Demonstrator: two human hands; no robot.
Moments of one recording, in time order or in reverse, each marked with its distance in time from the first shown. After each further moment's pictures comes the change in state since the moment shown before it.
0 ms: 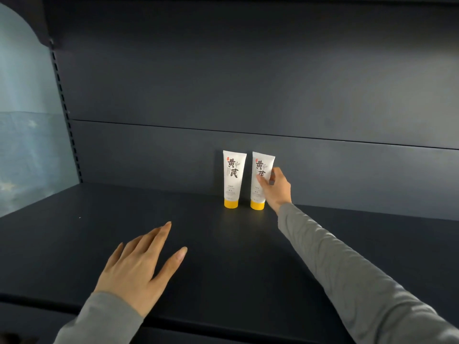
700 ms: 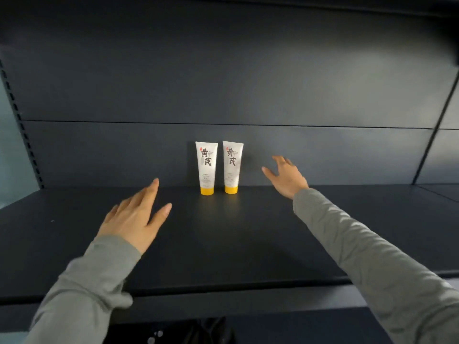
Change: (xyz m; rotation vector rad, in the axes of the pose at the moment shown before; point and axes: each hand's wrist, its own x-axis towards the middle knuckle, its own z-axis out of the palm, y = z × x) left_hand 0.037 -0.001 -0.017 -0.072 0.027 0.110; right_hand -0.056 -0.022 -0.097 -0.729 -0.006 -0.048
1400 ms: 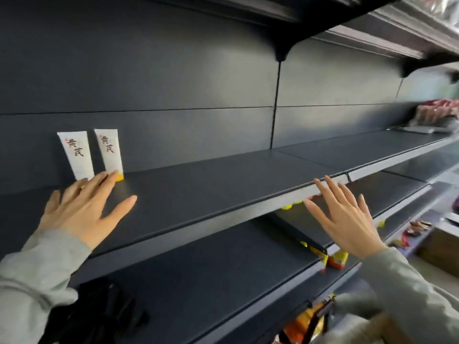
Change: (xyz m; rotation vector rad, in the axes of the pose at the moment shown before) left_hand -0.037 0.109 0.032 0.003 0.070 0.381; right_hand -0.320 0.168 -0.183 -0.514 0.166 0.379
